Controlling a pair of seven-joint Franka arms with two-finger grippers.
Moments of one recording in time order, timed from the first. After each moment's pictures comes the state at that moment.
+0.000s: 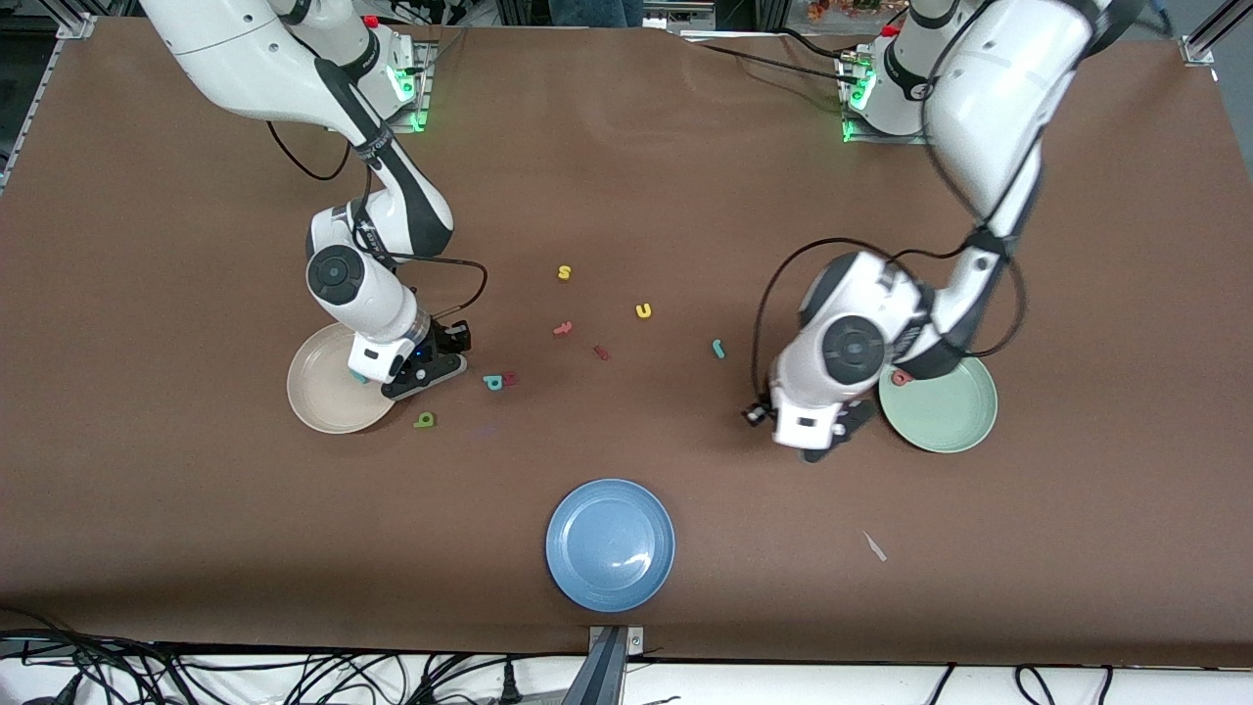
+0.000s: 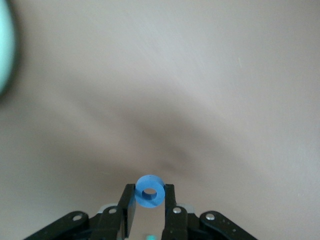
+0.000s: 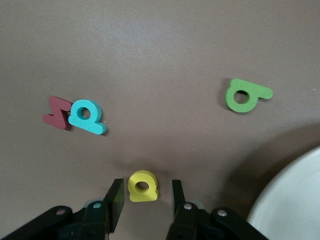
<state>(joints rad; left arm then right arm) -0.11 0.67 -0.32 -1.47 0.13 2.03 -1.11 0.20 0.52 0.16 -2.05 -0.01 2.61 -0.08</state>
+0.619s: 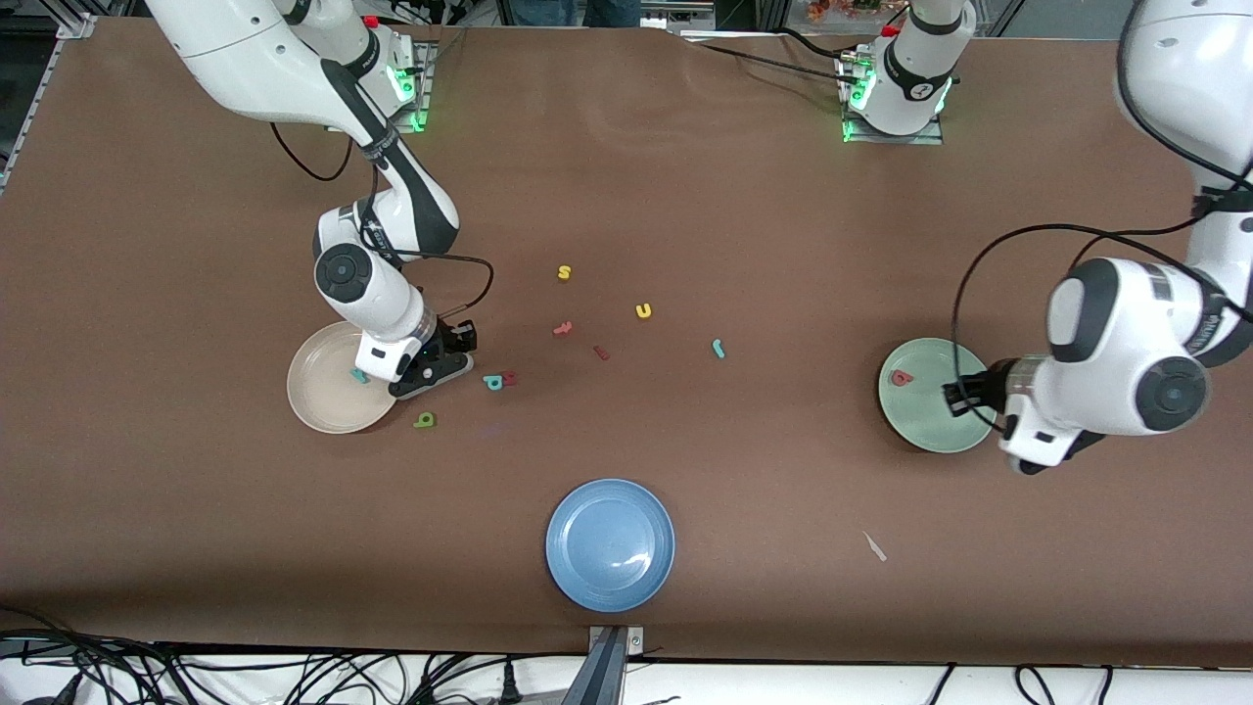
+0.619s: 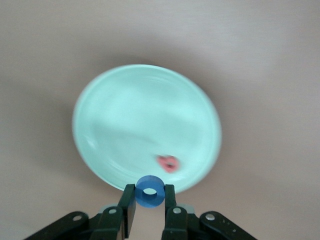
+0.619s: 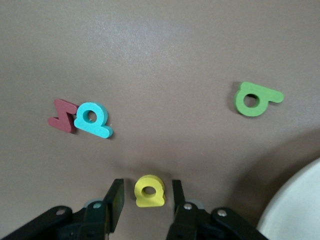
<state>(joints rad) 0.28 0.60 -0.31 -1.54 0.11 1.80 -0.50 0.21 0.53 0.16 -2.05 -0.01 2.63 -0.07</state>
